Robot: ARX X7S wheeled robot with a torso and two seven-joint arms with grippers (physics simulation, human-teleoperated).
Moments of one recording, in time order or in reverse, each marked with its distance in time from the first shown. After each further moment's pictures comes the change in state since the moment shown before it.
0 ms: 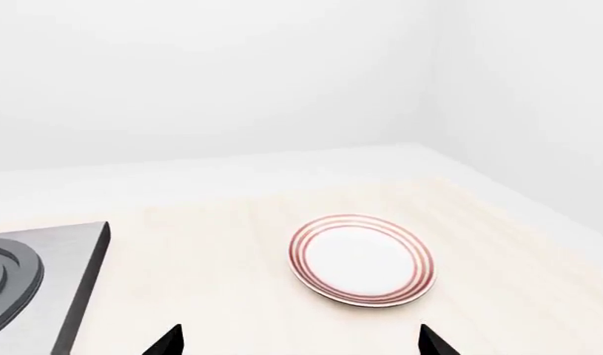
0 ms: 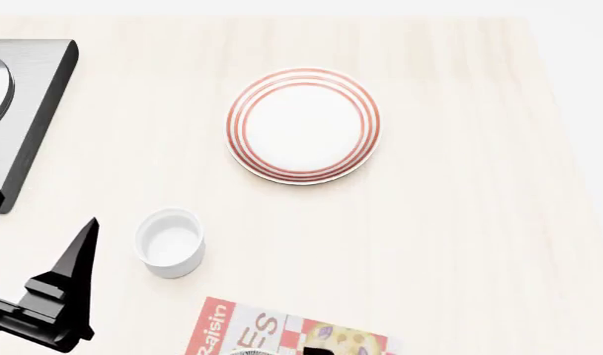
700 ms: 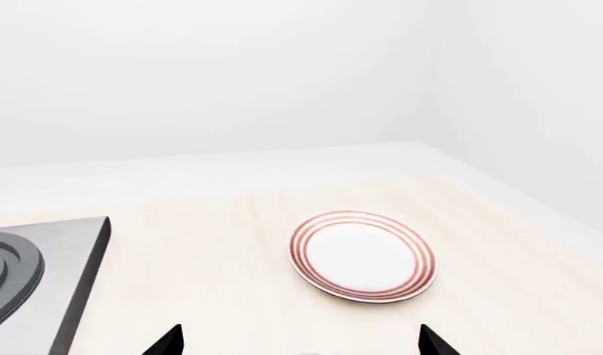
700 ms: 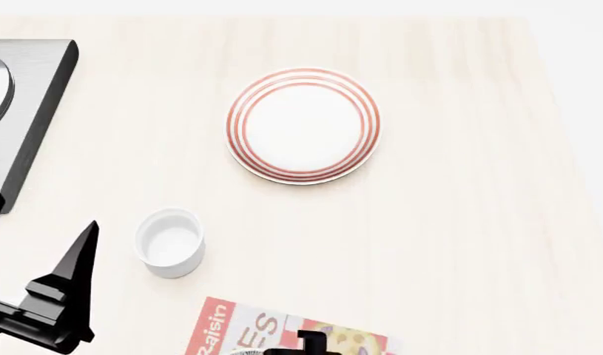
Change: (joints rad) left arm 0.009 -0.003 0.006 -0.013 0.001 0.017 0.000; right arm 0.043 0.020 -0.217 0.021 -0.396 -0.108 -0.287
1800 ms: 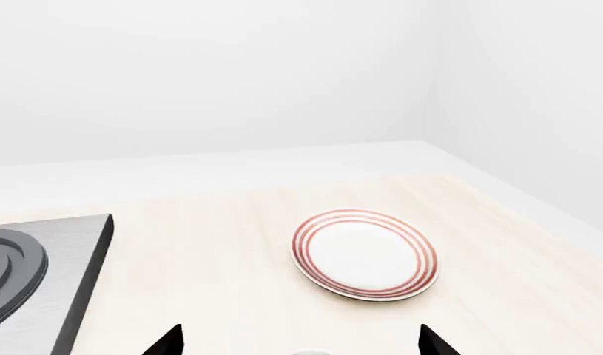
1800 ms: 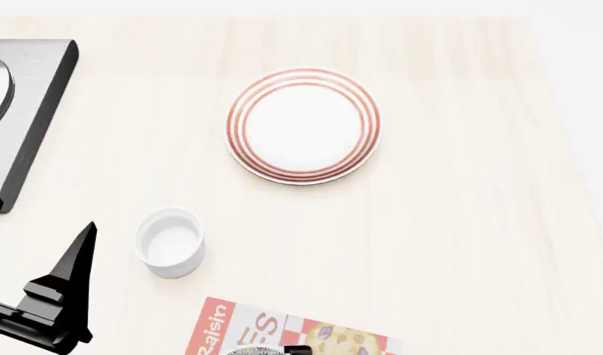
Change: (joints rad) left arm 0.006 -0.010 0.002 -0.004 -0.009 0.012 -0.009; right arm 0.032 0.006 -0.256 0.033 -0.265 -0.150 -0.148
